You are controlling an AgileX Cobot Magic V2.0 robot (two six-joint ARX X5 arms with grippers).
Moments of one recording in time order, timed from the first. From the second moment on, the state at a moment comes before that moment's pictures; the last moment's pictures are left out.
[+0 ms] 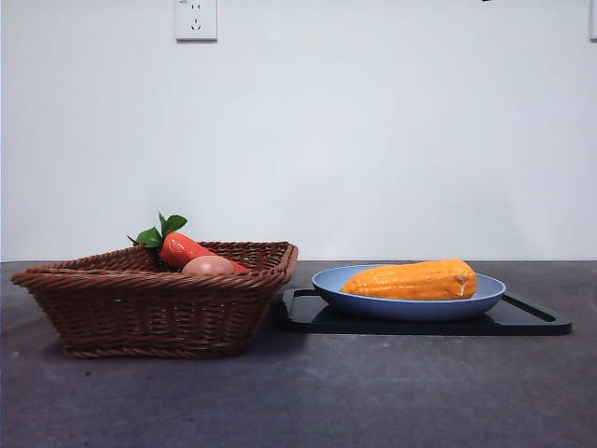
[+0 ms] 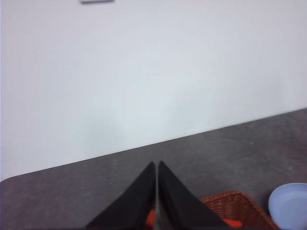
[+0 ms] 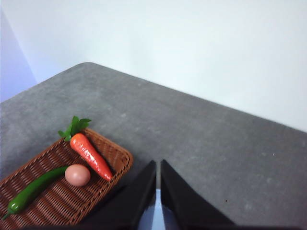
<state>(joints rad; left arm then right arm) 0.07 0.75 0.93 -0.19 0.35 0.09 0.05 1.20 1.19 -0.28 -0.60 -0.08</state>
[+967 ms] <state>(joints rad) 0.11 0.04 0.04 -0.14 0.25 -0.01 0.04 1.20 1.19 -0.27 -0.60 -0.08</state>
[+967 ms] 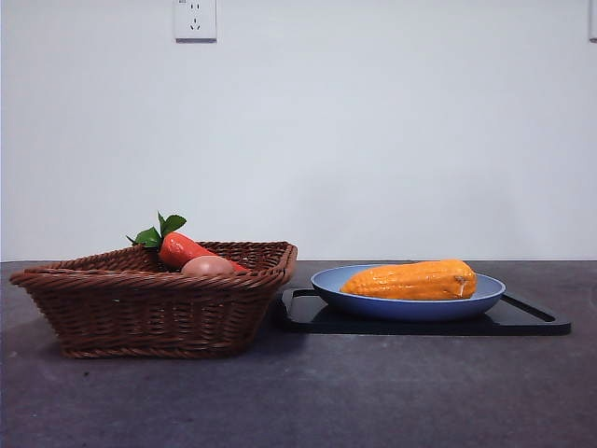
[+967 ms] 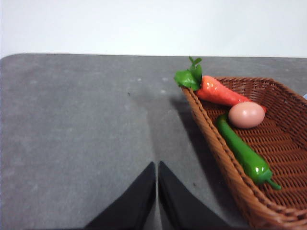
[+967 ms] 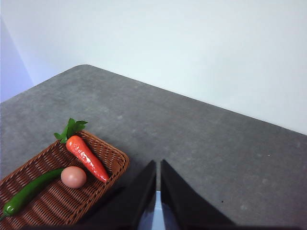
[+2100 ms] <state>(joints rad) 0.12 0.00 0.04 -0.20 0.24 -0.04 0.04 1.20 1.19 -0.26 -0.60 -0.08</state>
